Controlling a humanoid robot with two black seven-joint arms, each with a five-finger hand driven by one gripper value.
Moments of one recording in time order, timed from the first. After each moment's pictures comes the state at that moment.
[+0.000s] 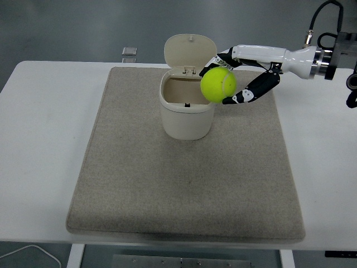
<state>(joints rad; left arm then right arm) 0.07 0.00 -0.04 -0.16 0.00 0.15 -0.14 1.32 -0.54 0.11 1.06 -1.07 0.33 0.61</state>
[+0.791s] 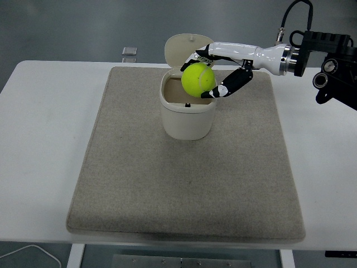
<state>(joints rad) 0.07 0.00 -0.04 -0.16 0.01 0.15 -0.14 1.34 -0.41 0.09 0.98 -1.08 0.25 0.50</state>
